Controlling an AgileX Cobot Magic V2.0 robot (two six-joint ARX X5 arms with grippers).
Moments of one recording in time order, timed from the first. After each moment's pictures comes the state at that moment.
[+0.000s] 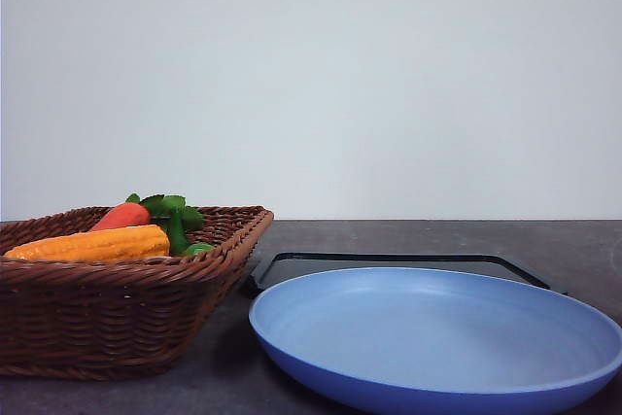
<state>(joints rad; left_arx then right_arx) -0.08 0.01 0.04 -0.20 -0.13 -0.01 0.04 0.02 0.02 -0.16 -0.03 0.17</state>
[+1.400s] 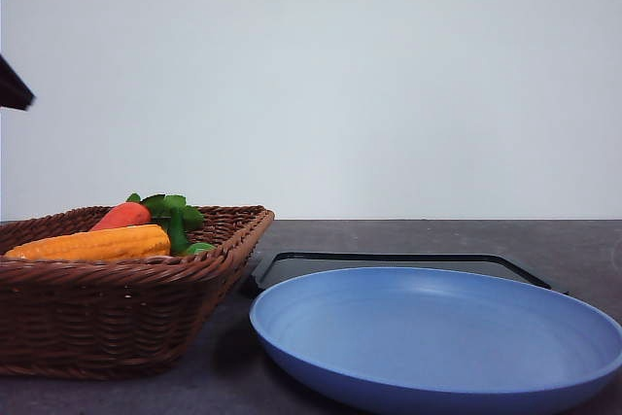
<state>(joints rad) -0.10 0.79 0.57 -0.40 0.57 -0.32 0.04 0.66 0.57 -0.53 -0.34 0.27</state>
